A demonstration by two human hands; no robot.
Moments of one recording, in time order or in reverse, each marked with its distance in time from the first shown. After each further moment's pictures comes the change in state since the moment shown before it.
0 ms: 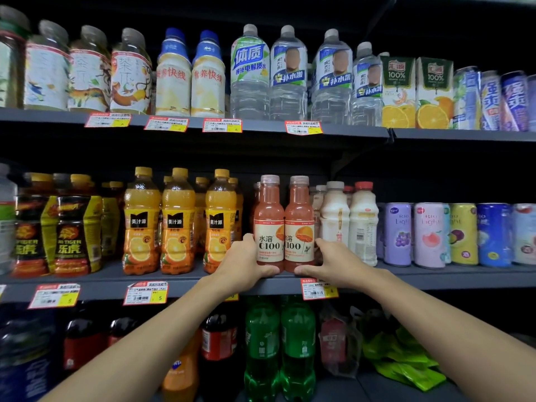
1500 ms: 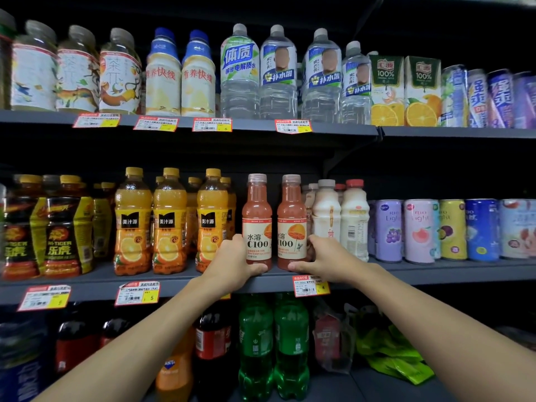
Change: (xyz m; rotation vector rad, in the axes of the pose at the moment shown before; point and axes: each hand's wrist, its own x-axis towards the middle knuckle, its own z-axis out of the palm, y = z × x) left_hand -0.011 0.007 -0.007 0.032 0.035 -0.024; right_hand 0.003 0.007 0.000 0.050 -0.008 0.002
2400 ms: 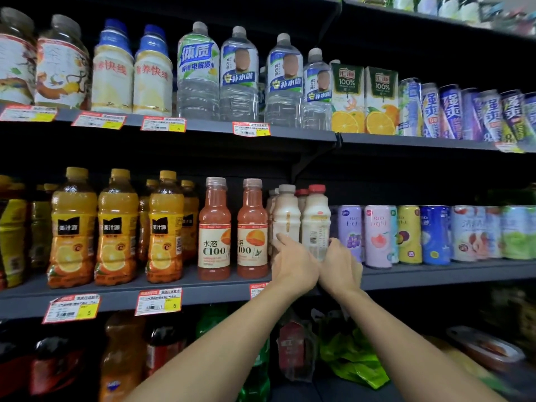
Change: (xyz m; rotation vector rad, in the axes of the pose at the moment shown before) left_hand 0.017 0.164 0.113 -0.184 -0.044 -0.151; right_hand -0.030 0.066 -0.018 -0.177 0.514 0.489
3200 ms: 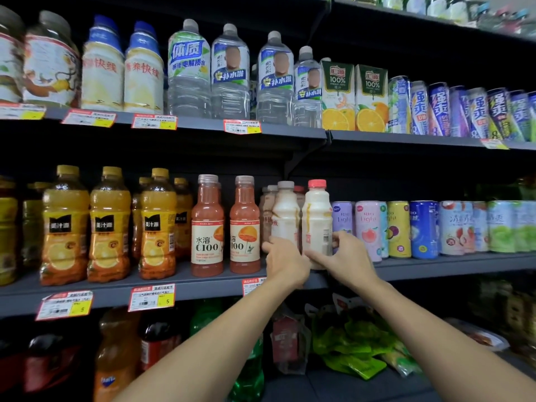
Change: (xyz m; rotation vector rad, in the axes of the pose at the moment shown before) left_hand -0.005 0.005 0.001 -0.092 -0.060 -0.140; right_hand 0.002 0.031 -0.041 0.270 -0.048 -0.190
